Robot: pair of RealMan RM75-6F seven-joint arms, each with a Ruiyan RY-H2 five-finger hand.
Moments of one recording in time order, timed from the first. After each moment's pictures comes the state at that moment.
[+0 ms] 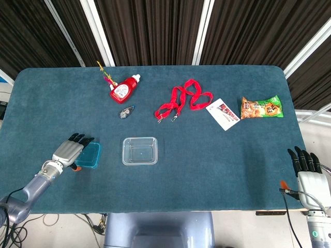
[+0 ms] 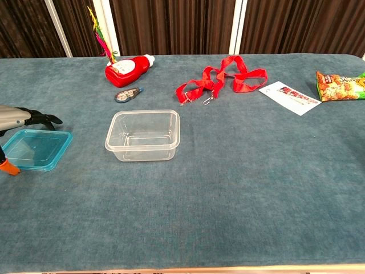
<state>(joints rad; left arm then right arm) -0.62 -1.41 0.03 -1.14 1.41 0.75 -0.04 0.05 -1.14 0.08 -1.65 -1.43 1.48 -0.14</state>
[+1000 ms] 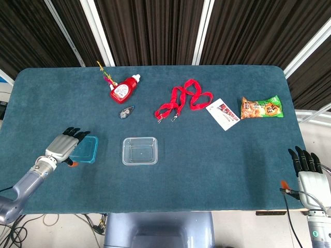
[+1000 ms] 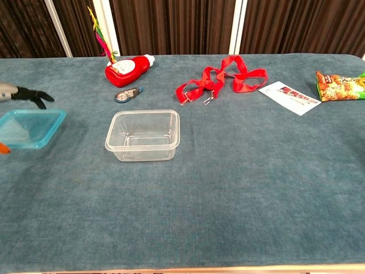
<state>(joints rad) -0.64 -1.20 -0.02 -1.42 1.31 0.74 0.04 0.05 -1.14 0.09 -1.65 -1.43 1.49 -0.14</state>
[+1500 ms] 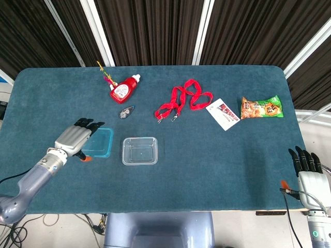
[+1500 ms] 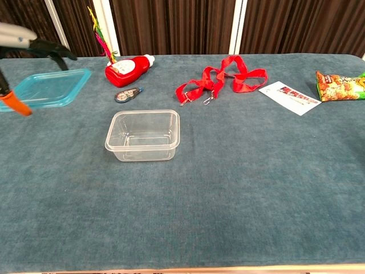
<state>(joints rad) -0.83 -0.98 -0.10 -1.87 0.85 0.72 0.36 0.05 -1.14 0.09 -1.65 -1.43 1.49 -0.14</state>
